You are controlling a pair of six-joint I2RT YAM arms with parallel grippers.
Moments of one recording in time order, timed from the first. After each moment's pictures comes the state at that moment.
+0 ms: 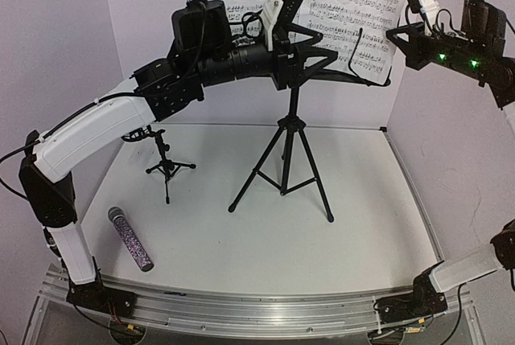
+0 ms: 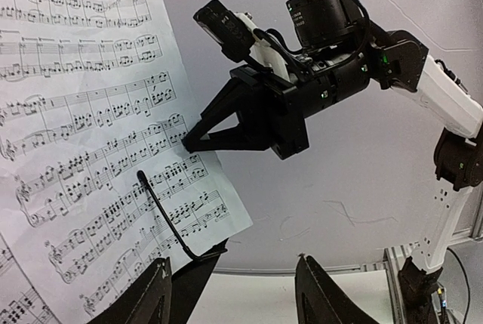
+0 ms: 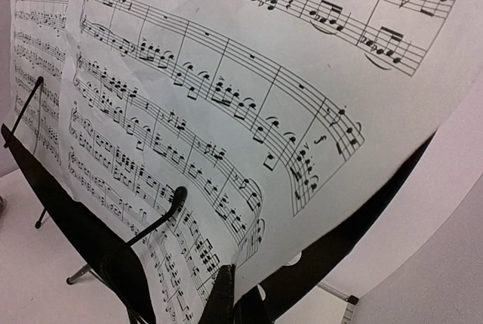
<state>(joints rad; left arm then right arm) -1.06 1.81 2.08 -0.08 0.31 0.20 0.36 1.33 1.98 -0.77 -0.15 -0.29</state>
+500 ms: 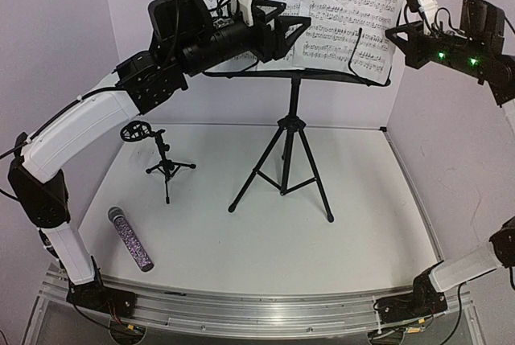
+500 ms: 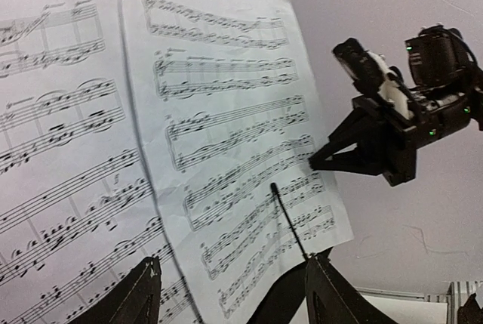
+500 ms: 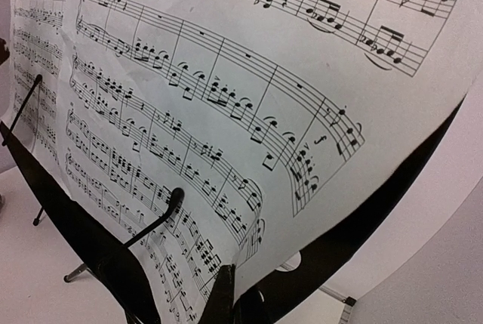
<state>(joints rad) -1.04 1.76 2.09 -0.06 0.01 0.21 0.36 1.34 2.00 -0.79 -0.15 -0.30</state>
